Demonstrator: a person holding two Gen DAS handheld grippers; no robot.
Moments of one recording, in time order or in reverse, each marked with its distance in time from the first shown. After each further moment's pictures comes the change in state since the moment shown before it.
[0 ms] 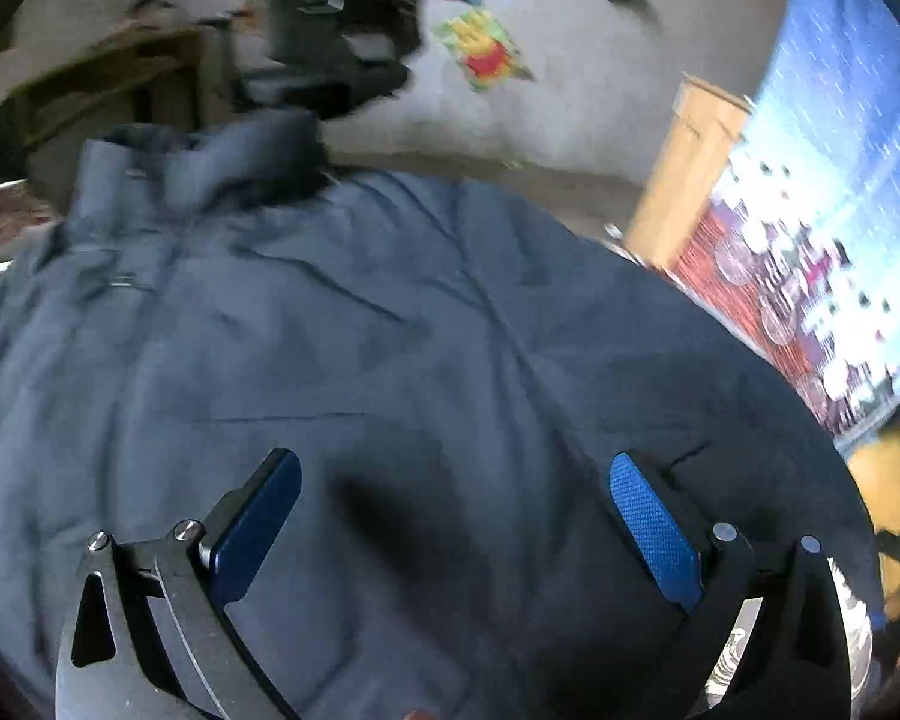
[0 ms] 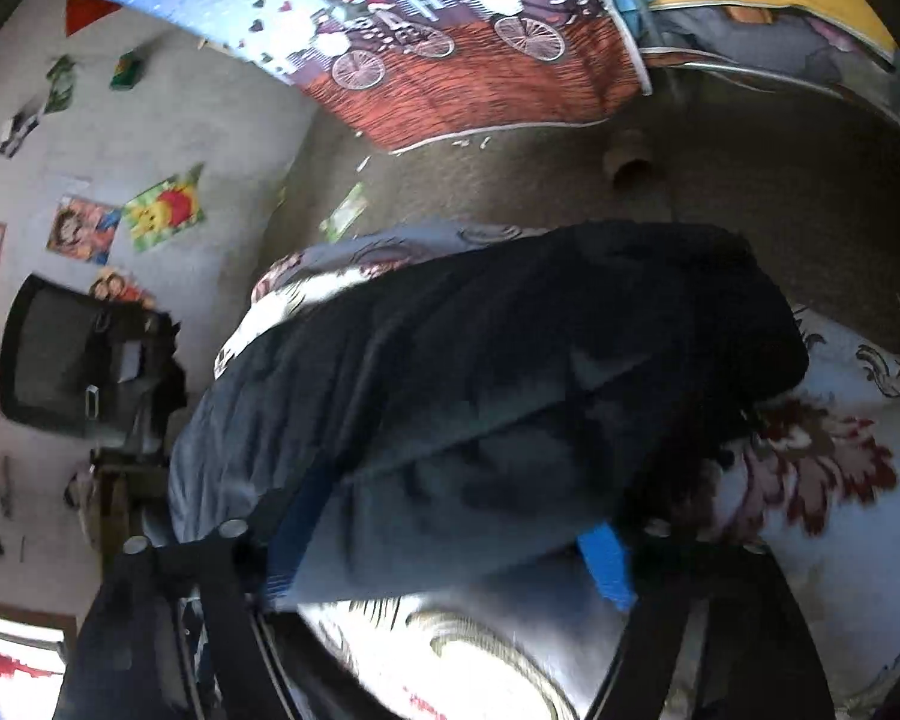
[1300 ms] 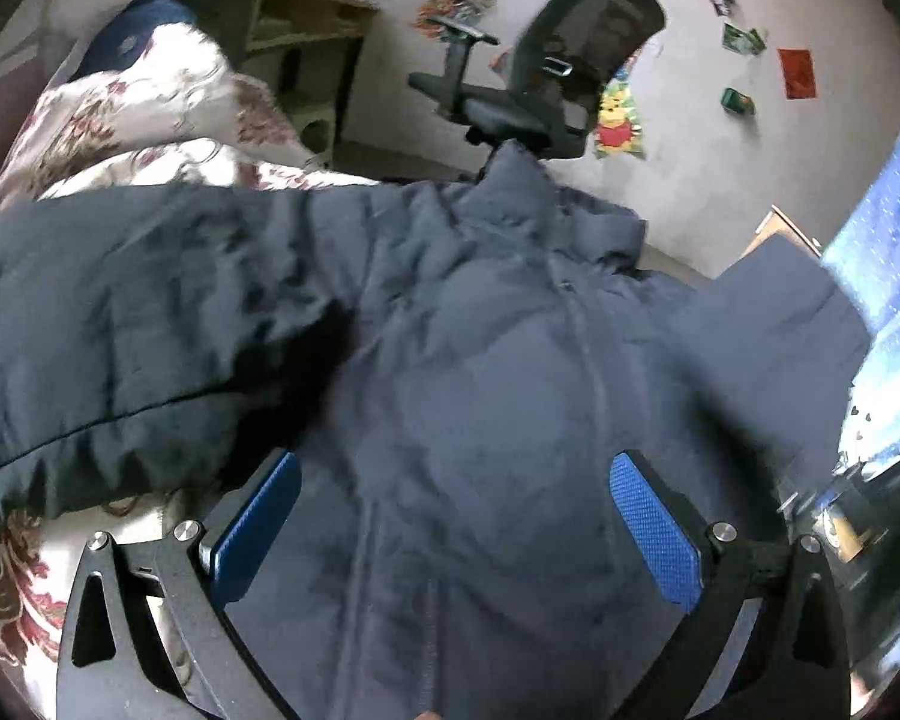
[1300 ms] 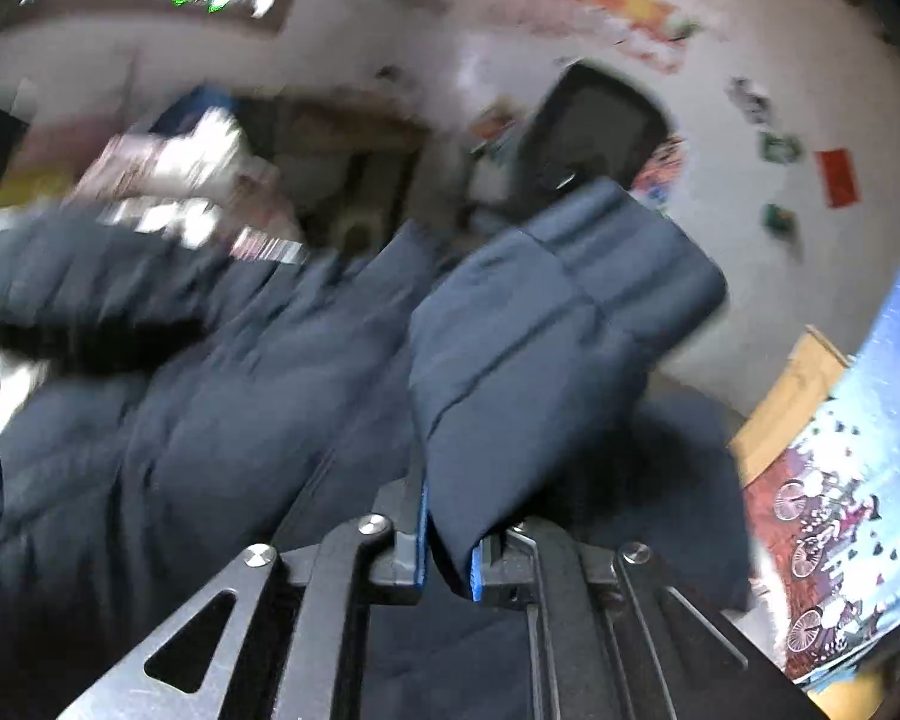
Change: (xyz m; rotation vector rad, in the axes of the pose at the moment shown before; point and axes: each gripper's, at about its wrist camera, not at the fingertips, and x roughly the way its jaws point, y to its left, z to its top) left arm -0.227 0.303 -0.084 -0.307 -0.073 0.018; right arm 0.057 0.274 -0.452 -1.745 -0.218 0.092
